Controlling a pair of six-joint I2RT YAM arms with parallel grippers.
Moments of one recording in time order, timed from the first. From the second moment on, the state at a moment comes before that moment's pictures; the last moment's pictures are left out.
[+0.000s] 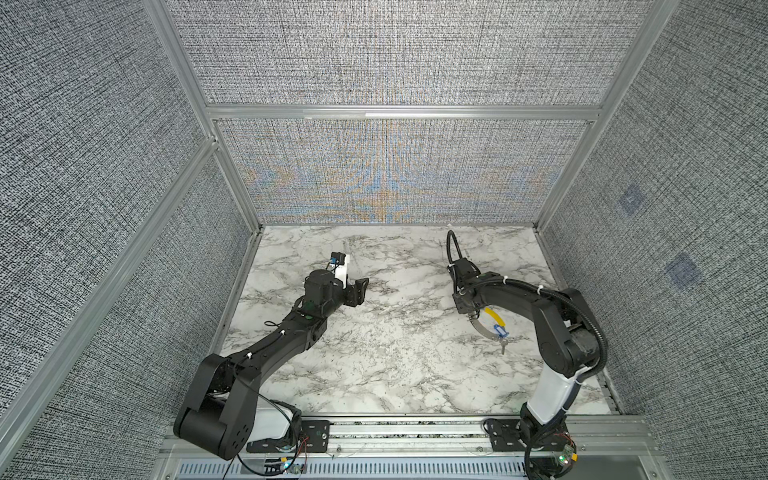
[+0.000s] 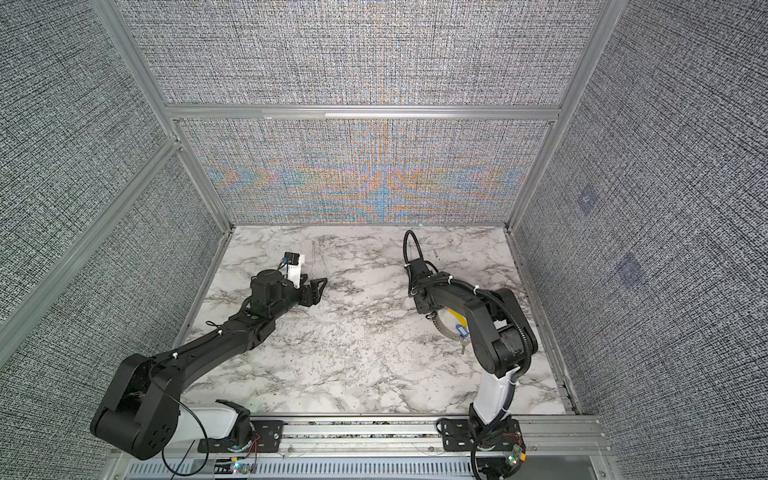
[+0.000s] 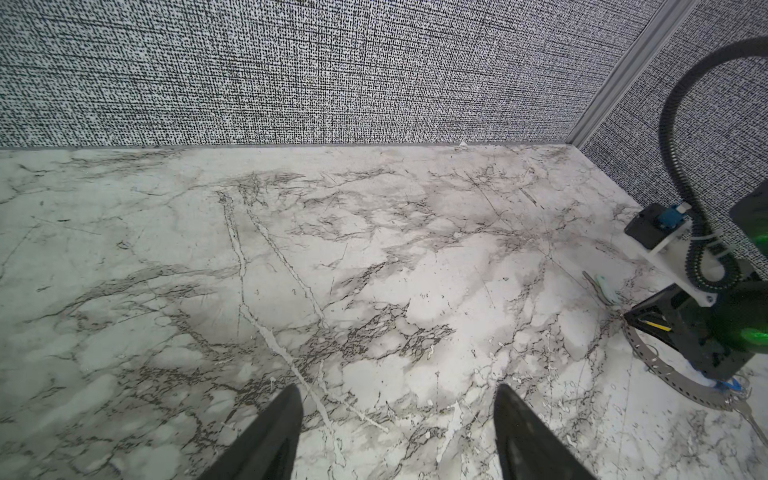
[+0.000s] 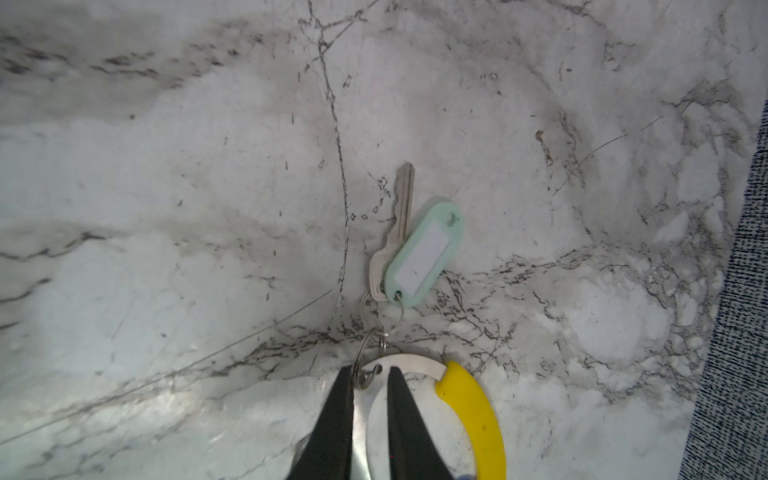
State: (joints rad) left arm -0.40 1.34 0.65 0.30 0.16 -0.20; right arm 0.41 1.83 1.13 -0.57 0.43 0.11
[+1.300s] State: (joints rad) left arm -0.42 1.37 0.69 0.25 0.16 -0.19; right arm 0.43 1.84 1.14 -0.57 0.47 0.06
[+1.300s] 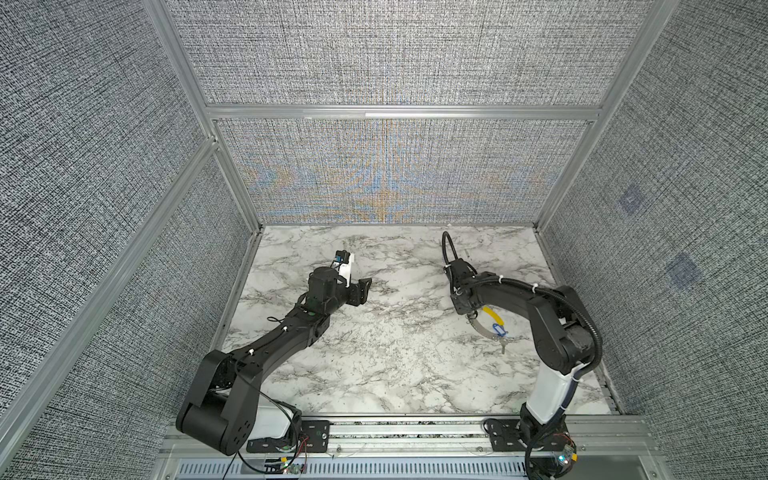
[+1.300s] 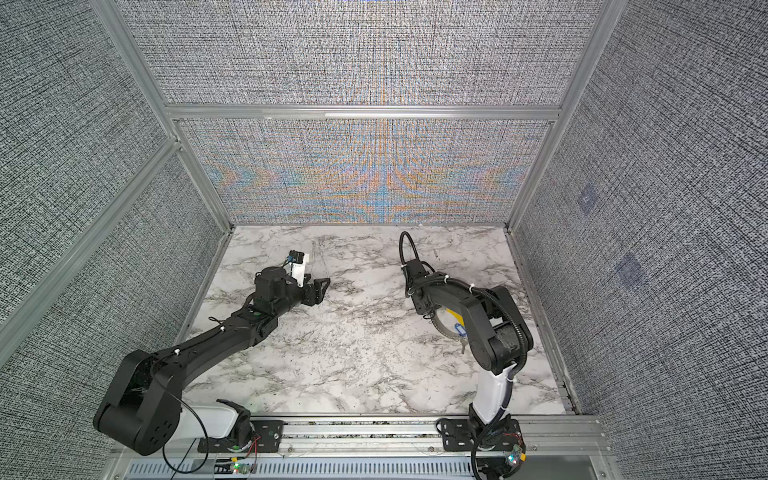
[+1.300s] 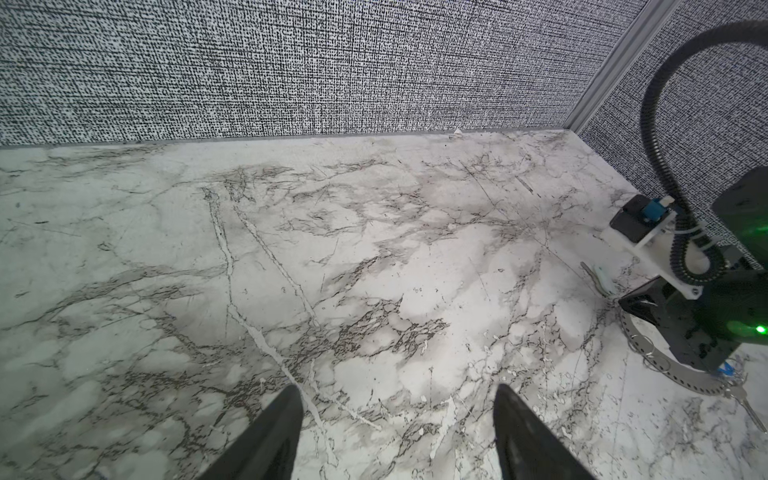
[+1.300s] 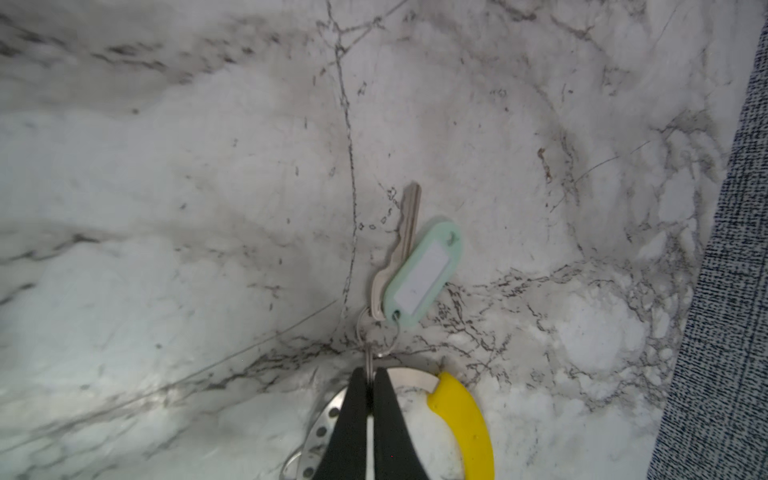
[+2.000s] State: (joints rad) left arm -0.42 1.17 0.64 0.19 0.12 -0.15; right arm 0.57 1.49 1.14 -0.65 0.02 -0.22
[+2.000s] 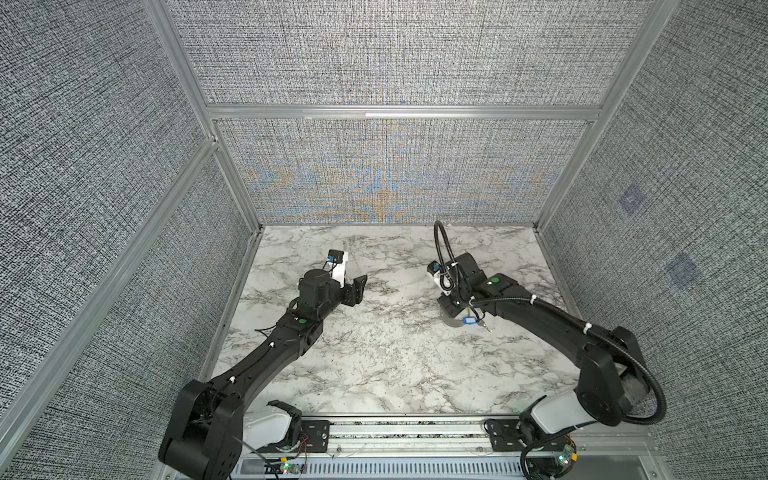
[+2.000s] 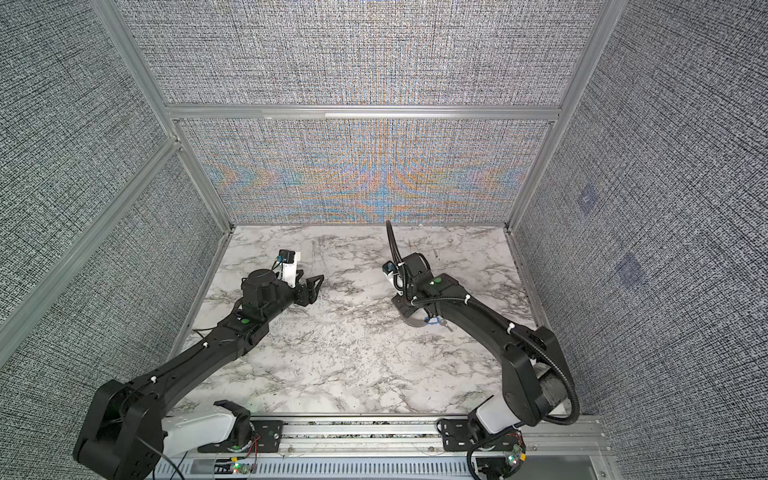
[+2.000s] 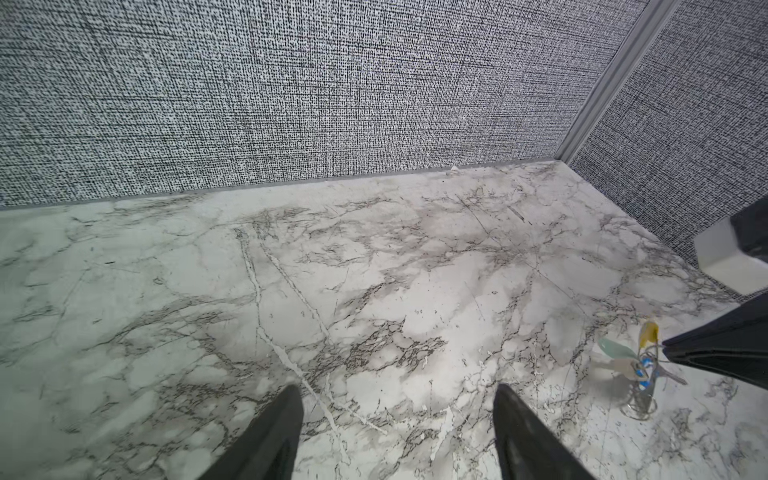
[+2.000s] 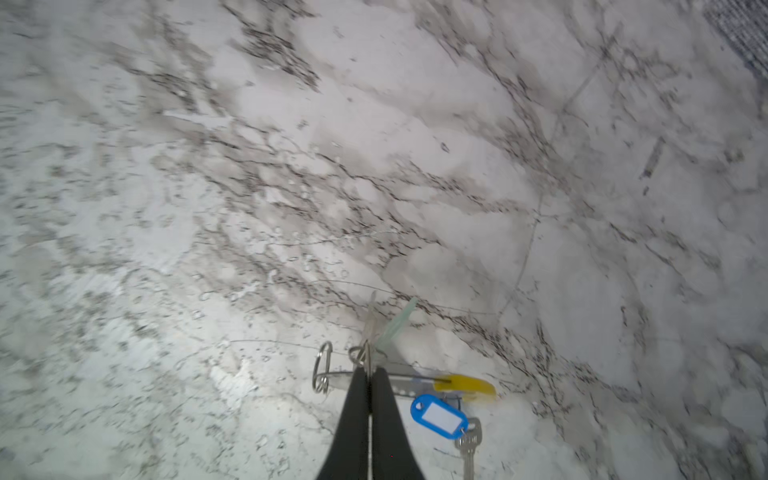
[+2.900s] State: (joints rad) left arm -0.48 1.05 0.51 0.29 0.69 0.24; right arm 0.66 1.32 1.12 -0.68 -0.37 -0.63
